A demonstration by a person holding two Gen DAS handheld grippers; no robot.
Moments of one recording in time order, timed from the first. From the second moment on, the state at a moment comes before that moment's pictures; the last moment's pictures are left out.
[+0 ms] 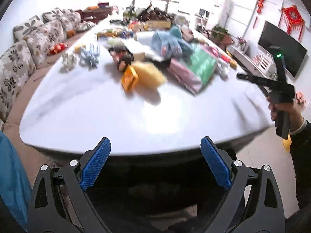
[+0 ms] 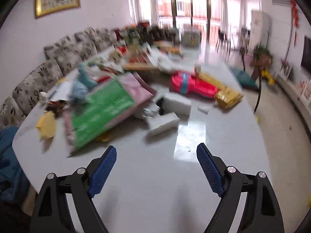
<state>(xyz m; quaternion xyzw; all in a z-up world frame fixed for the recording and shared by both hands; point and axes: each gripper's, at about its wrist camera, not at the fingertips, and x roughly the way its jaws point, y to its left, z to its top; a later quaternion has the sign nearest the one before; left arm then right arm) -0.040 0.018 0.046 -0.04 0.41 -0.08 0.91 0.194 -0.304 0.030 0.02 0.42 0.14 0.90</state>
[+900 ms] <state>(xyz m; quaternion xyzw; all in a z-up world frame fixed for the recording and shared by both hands) 0.094 -0.008 0.015 -0.12 0.39 0.06 0.91 0.129 -0.336 0.031 0.08 0.38 0.25 0.89</state>
